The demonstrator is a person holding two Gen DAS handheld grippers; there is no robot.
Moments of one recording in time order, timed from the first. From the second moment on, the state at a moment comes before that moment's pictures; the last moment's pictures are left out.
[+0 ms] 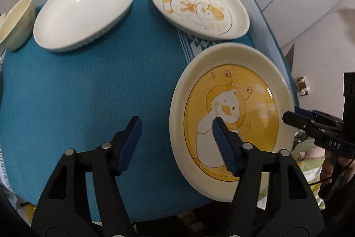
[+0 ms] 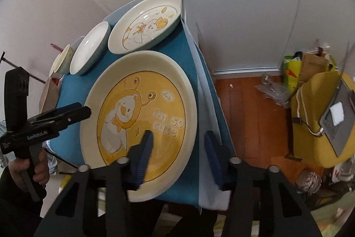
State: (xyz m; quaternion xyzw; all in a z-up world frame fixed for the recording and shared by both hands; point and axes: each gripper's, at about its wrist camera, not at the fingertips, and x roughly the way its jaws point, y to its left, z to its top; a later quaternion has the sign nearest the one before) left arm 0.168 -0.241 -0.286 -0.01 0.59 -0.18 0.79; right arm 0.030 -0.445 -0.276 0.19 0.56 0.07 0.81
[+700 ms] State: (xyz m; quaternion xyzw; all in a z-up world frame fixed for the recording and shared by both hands) left arm 0.152 -0.244 -0.296 0.00 0.60 -0.18 0.78; right arm 0.042 -0.447 -0.288 0.15 0.56 0.08 0.81
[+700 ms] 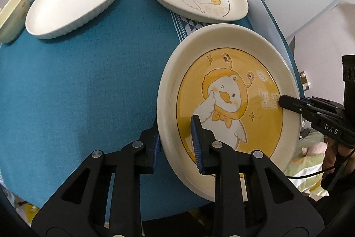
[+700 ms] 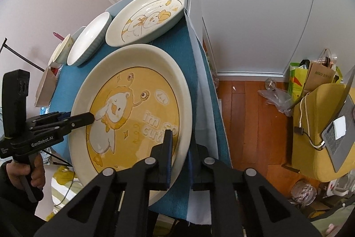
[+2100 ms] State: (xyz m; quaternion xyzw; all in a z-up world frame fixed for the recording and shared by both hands) left arm 0.122 0.069 -0.258 -0.05 0.57 -0.07 0.82; right arm 0.122 -0.156 -0.266 0.05 0.56 0.18 0.81
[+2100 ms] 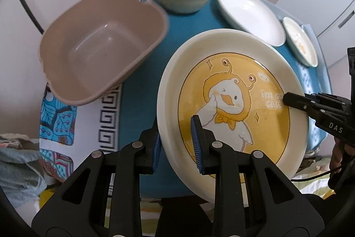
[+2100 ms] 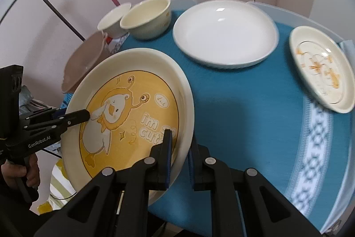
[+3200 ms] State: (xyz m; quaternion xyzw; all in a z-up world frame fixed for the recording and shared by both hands) left arm 0.114 0.058 -0.245 0.05 0.54 -0.09 0.83; right arm 0.111 -0.144 -0.272 0.06 0.56 0.13 0.81
